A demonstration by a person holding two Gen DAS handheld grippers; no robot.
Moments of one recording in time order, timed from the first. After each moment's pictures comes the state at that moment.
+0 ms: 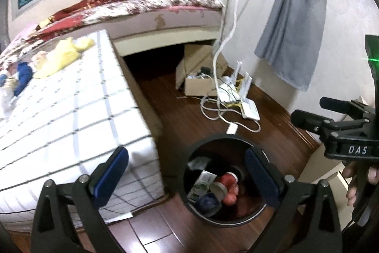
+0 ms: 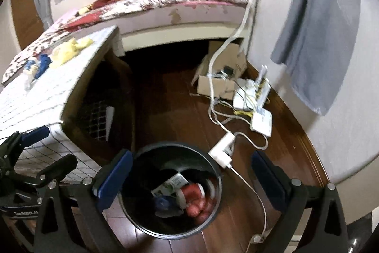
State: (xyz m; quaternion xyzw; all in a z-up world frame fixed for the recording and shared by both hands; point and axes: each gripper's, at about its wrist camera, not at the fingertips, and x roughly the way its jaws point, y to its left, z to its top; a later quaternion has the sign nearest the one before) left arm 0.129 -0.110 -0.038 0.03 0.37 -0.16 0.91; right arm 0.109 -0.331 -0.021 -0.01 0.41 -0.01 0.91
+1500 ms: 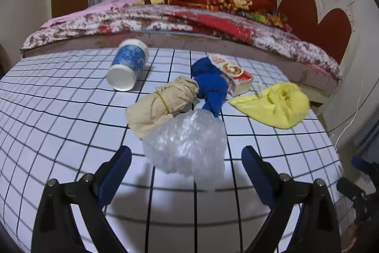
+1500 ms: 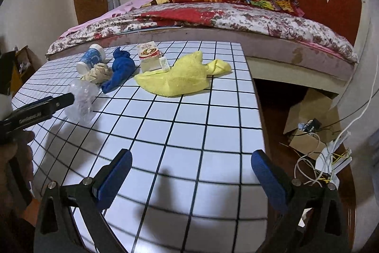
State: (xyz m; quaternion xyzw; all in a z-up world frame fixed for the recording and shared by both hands) left arm 0.256 0.208 -0.022 -0.09 0.35 0.08 0.93; right arm 0.261 -0.062 -0.027 -0.07 0.40 0.17 0.90
